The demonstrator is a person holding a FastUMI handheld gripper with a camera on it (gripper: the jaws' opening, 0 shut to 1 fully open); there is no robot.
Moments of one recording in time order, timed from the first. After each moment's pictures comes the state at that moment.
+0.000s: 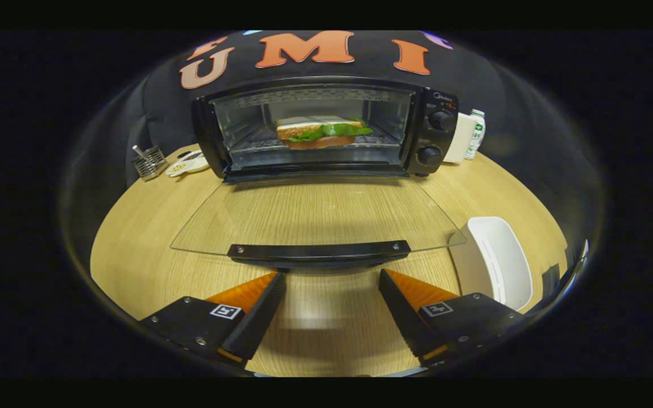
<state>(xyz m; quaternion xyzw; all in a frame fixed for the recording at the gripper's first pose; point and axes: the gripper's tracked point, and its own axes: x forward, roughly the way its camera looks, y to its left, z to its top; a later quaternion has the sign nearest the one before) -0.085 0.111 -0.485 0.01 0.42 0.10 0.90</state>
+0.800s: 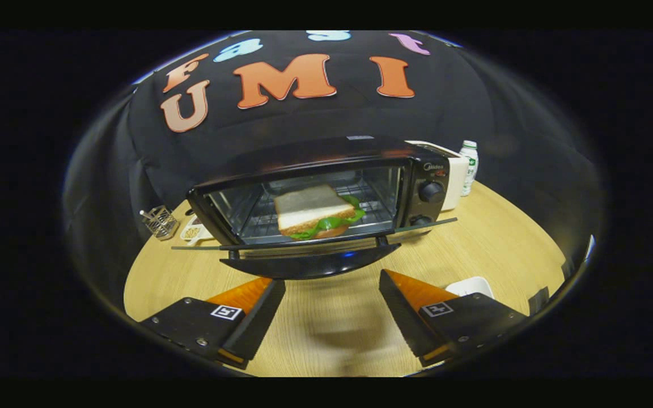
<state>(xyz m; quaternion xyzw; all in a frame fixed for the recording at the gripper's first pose) 0.000 0.113 -0.382 0.07 0.34 0.09 0.93</state>
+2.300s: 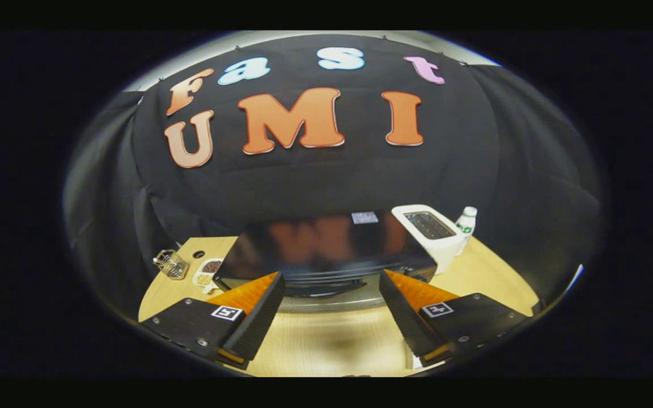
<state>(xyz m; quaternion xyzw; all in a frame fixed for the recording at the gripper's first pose) 0.074 0.086 -0.205 0.05 0.24 0.07 0.97</state>
